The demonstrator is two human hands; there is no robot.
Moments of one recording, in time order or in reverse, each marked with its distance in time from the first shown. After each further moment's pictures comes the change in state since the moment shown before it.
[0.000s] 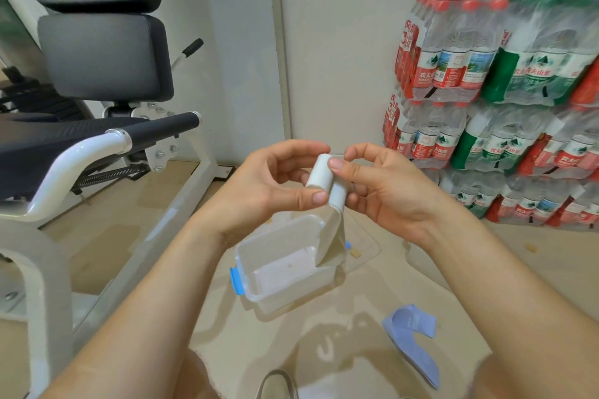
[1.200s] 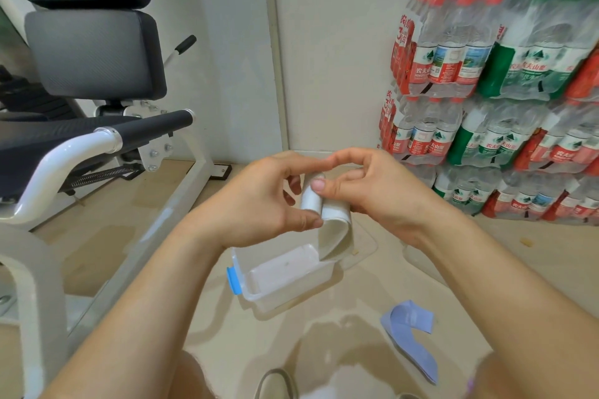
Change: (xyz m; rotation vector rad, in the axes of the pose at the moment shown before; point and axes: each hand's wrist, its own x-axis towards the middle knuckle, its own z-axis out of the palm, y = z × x) left_hand -0.001 0.003 0.005 0.662 -0.031 0.024; right_hand -0.001 0.007 -0.001 -0.443 0.024 -0.034
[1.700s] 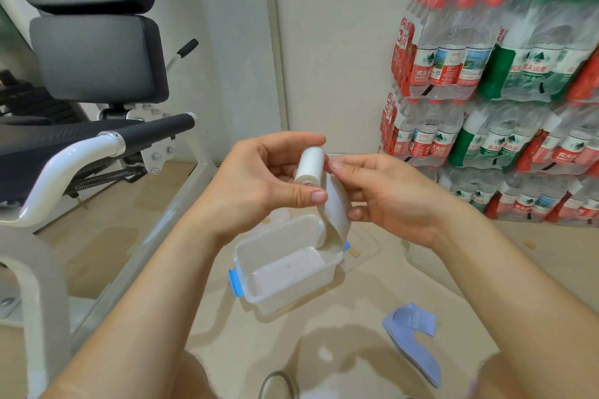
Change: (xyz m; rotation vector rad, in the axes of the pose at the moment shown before) left_hand -0.001 0.008 -0.006 -0.629 0.123 -0.001; right_hand 0.003 0.001 -0.009 0.090 -0.153 0.039
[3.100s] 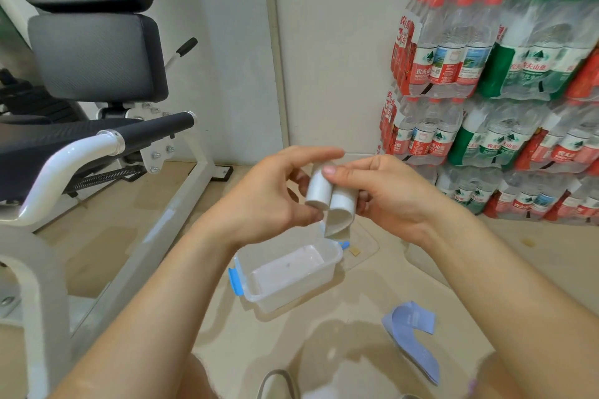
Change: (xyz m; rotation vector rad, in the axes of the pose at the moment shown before) left_hand 0.004 -0.012 0.007 0.414 -0.097 0.019; right_hand 0.001 0.003 0.002 0.074 0.089 -0.020
